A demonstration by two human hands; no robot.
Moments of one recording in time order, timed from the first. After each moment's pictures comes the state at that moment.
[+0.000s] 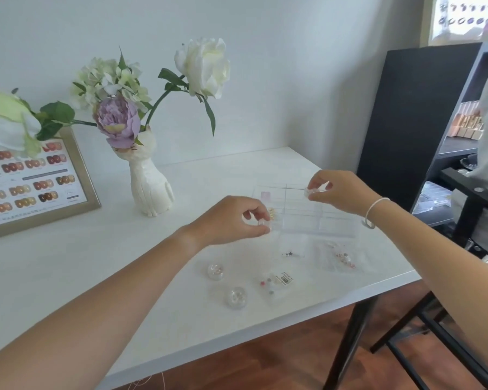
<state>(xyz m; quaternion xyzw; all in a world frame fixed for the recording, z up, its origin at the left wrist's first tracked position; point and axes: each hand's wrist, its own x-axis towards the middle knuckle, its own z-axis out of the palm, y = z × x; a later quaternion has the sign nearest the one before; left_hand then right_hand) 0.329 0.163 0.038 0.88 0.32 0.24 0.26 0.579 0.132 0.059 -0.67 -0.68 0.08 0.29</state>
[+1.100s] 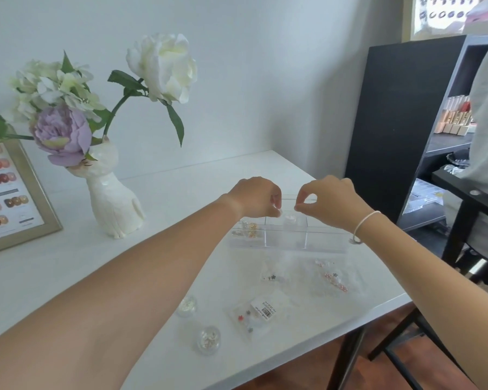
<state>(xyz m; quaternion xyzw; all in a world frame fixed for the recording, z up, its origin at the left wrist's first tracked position) 0.439 0.230 0.060 0.92 0.37 0.08 0.07 0.588 0.148 0.052 -0.71 -0.68 -0.09 0.19</state>
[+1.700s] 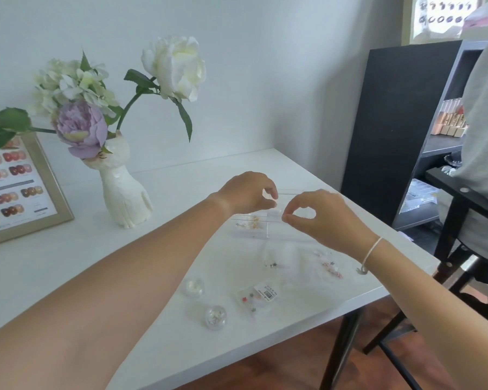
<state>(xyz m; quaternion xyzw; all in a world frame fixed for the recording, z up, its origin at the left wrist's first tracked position) 0.414 0.217 0.063 0.92 0.35 0.15 0.10 0.549 0.089 0.051 -0.62 -0.71 0.03 0.33</state>
